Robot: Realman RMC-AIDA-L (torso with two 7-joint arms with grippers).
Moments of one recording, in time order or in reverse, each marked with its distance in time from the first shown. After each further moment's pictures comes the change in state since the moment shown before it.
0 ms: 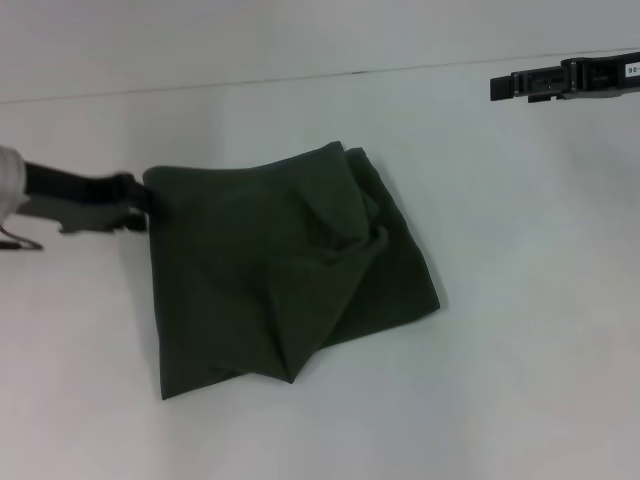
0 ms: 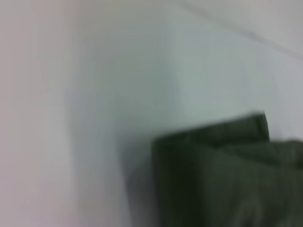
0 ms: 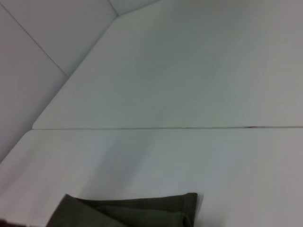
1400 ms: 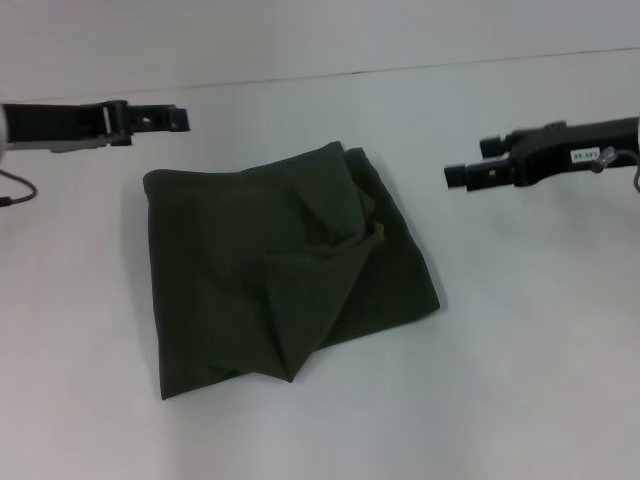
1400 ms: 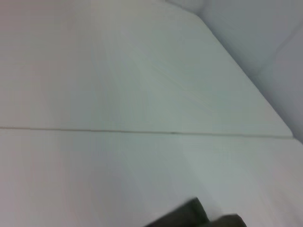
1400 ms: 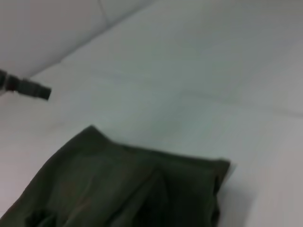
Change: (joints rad) left arm 0.150 -0.186 -0.138 -0.494 0.013 0.066 0.171; right arm -0.077 0.147 -0.062 -0.092 -0.033 0.024 -0.341
